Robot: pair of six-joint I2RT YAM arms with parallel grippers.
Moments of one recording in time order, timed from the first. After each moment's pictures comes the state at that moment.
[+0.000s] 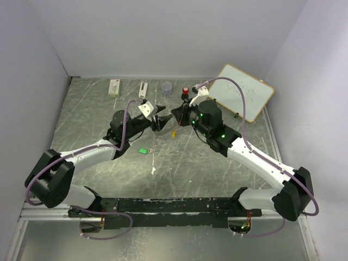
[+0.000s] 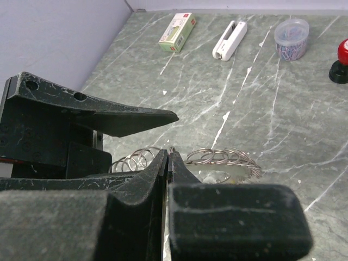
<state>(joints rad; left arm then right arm) -0.63 1.40 0.71 0.82 0.34 0.07 0.73 1.24 1.00 0.04 0.09 0.43</state>
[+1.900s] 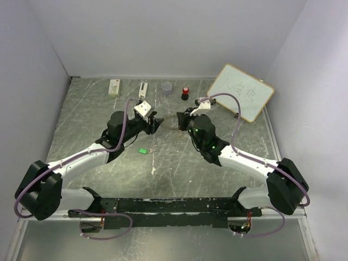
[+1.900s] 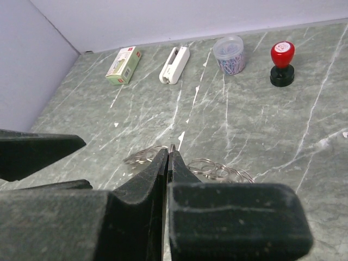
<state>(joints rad) -0.62 1.27 0.69 0.54 0.19 0.05 0.78 1.31 0.74 0.47 0.41 0.41</state>
